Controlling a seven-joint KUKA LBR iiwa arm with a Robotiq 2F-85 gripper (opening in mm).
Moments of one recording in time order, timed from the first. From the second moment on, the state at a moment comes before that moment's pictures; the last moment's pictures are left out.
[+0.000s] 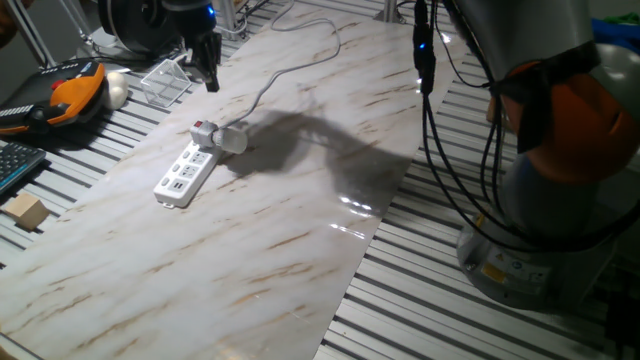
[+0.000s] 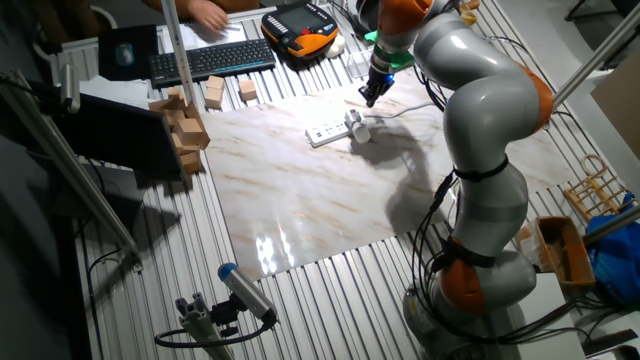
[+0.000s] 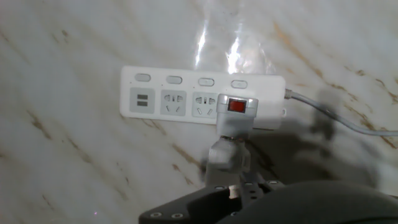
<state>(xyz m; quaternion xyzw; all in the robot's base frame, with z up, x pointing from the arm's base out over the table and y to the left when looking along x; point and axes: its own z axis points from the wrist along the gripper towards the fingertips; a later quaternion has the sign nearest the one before) 0.626 0.006 0.205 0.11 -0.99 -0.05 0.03</state>
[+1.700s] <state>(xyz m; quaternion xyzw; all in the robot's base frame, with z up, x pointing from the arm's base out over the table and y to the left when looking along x) 0.623 0.015 0.201 0.11 -0.99 -0.06 0.03</state>
